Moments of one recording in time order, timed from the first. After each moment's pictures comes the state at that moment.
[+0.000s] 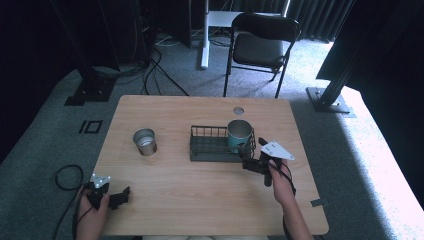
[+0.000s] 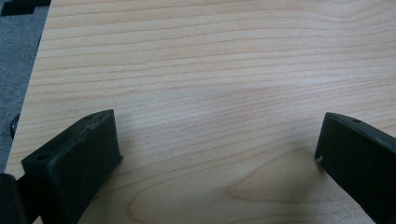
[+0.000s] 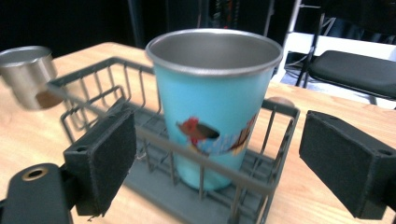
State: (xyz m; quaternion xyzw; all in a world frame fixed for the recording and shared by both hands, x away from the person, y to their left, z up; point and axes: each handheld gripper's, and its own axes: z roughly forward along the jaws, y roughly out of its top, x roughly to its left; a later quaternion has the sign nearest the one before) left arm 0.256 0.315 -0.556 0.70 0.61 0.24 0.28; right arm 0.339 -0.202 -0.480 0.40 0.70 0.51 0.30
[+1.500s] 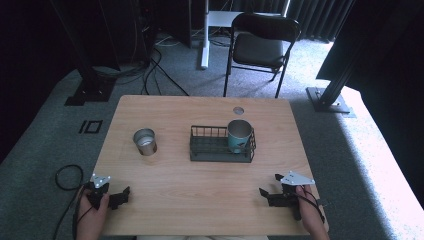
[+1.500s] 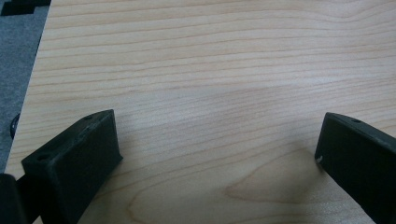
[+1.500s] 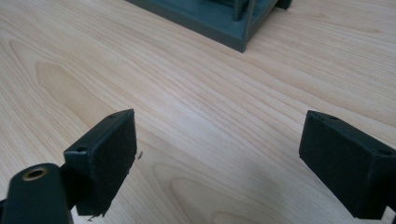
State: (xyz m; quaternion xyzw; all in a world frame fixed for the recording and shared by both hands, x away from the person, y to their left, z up) left arm 0.256 0.315 -0.556 0.70 0.61 0.24 0.28; right arm 0.281 -0.284 -0.546 0.39 0.80 0.42 0.18
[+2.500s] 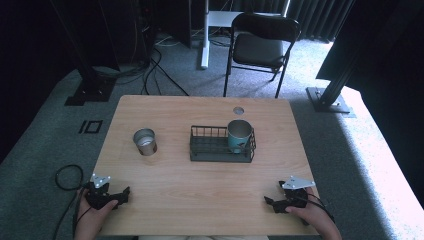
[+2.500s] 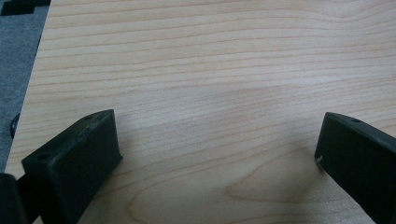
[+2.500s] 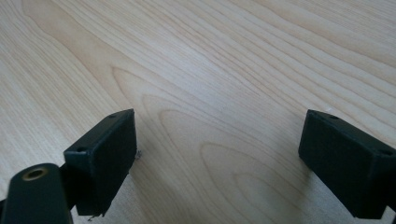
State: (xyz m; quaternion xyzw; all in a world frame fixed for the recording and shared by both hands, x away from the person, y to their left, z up) left arm 0.256 0.315 -0.556 0.70 0.61 0.24 0.28; right arm 0.274 -0.299 -0.557 0.37 0.84 0.36 0.15
